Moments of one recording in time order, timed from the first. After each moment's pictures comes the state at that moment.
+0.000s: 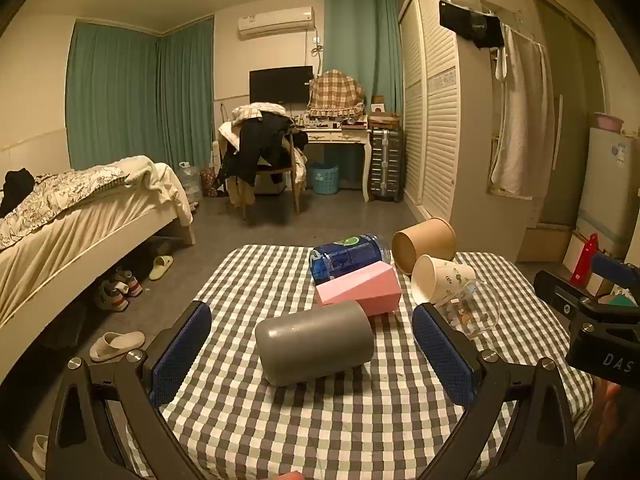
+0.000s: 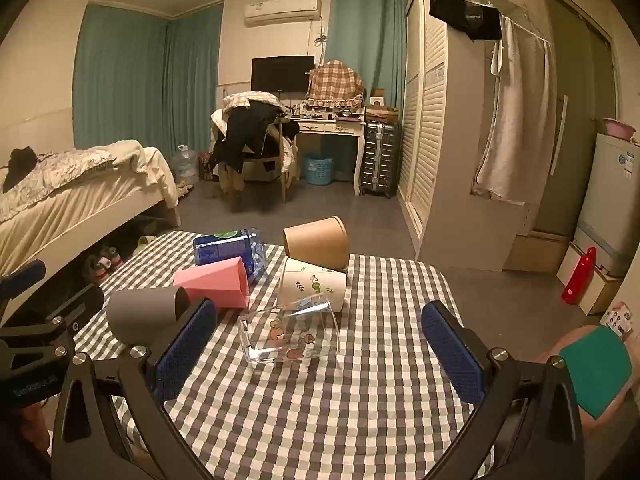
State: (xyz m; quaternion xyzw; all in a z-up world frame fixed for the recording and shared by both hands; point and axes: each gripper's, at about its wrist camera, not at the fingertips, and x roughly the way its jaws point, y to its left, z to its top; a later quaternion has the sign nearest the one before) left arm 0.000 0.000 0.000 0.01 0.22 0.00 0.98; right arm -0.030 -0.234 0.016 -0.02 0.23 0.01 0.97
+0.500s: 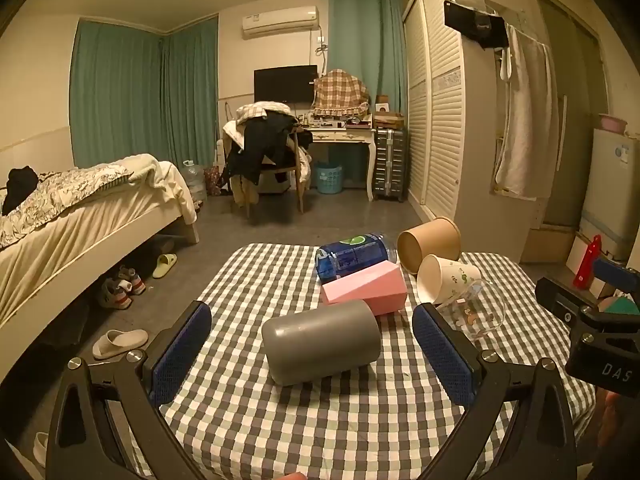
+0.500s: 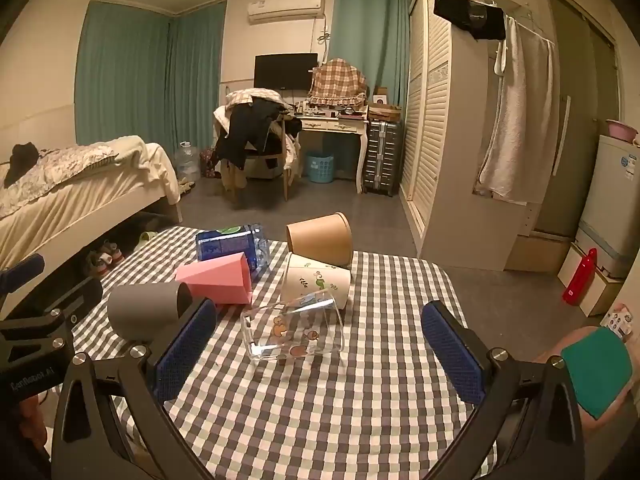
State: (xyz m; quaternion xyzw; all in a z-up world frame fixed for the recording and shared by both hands) left arm 0.001 0.002 -0.004 0.01 0.22 0.00 0.98; right arm -0.030 -0.227 0.014 -0.03 0.24 0.01 0.97
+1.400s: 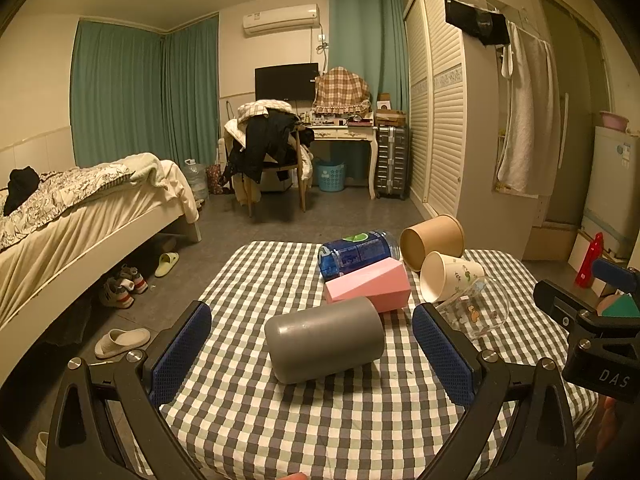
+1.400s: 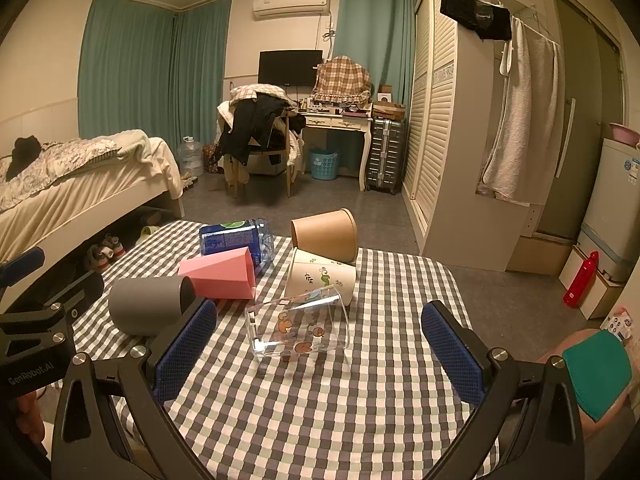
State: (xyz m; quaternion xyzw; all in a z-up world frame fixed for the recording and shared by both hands) left arm 0.003 0.006 -0.003 0.01 0.22 0.01 0.97; right arm -0.028 -0.223 0.008 -0.03 0.25 0.01 0.97
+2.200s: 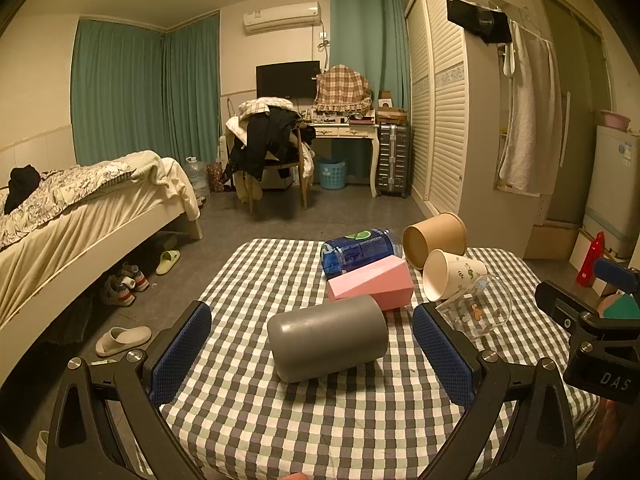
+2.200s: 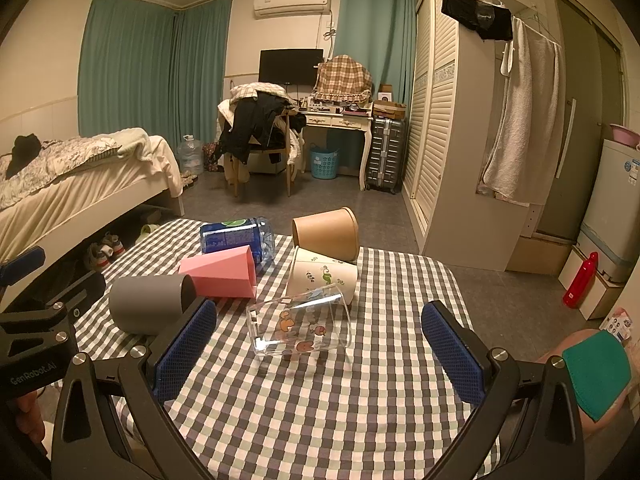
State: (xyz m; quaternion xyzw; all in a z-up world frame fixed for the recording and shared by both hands) left arm 0.002 0.009 -0.006 0.01 0.22 0.01 0.97; right arm -0.027 -0.221 0.006 -0.04 0.25 0.01 0.97
